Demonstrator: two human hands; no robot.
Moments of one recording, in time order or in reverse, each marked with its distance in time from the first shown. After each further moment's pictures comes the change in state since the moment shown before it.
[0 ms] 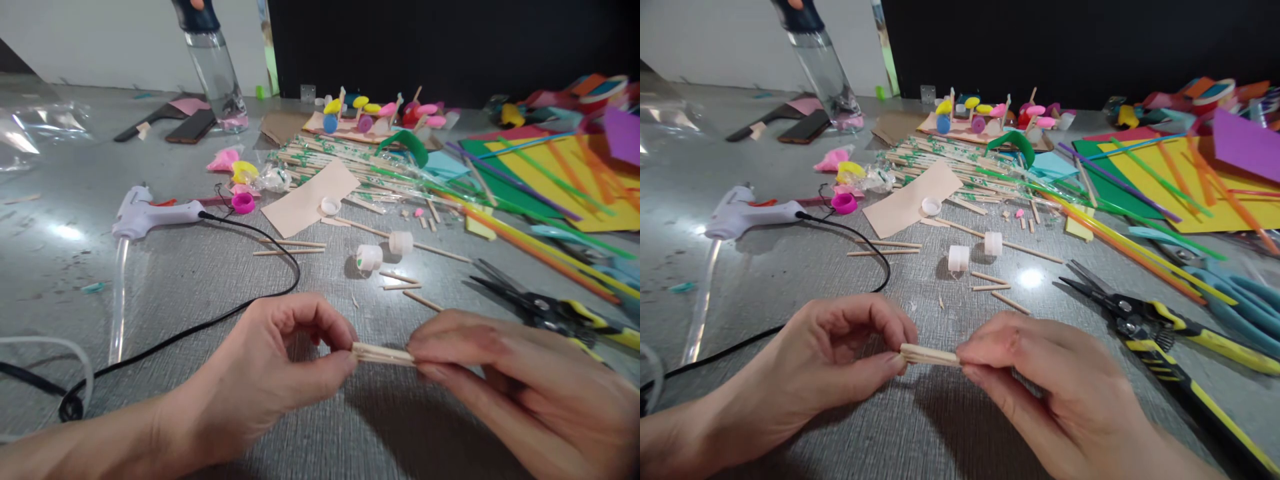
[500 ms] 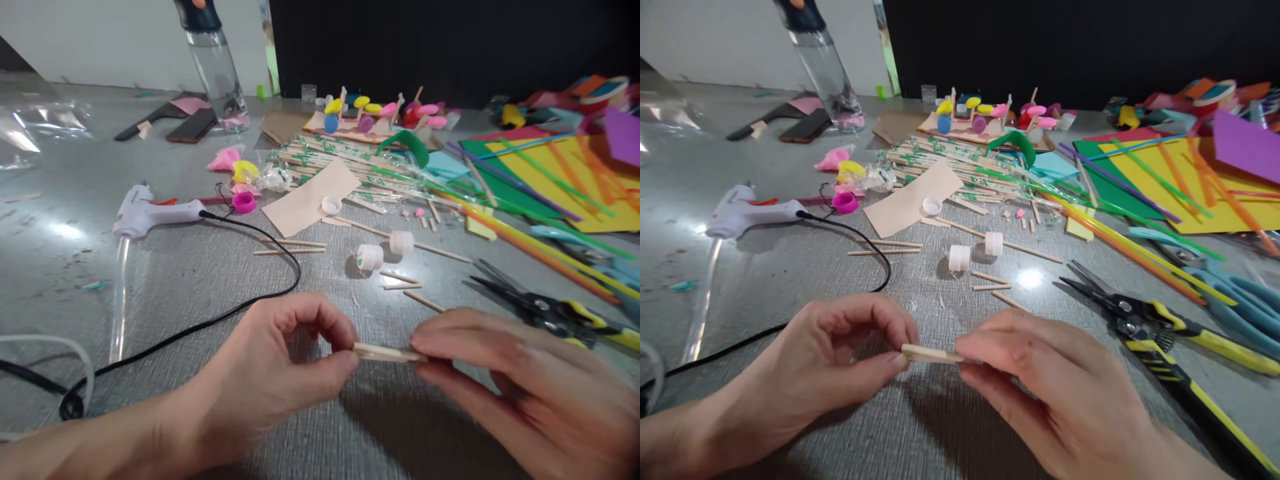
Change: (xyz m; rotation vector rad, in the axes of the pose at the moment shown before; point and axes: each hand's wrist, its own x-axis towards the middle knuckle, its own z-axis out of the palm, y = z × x) left_hand 0.001 0.000 0.001 0.049 0.015 0.018; right_hand -0.001 0.001 0.000 -0.130 0.049 -0.090
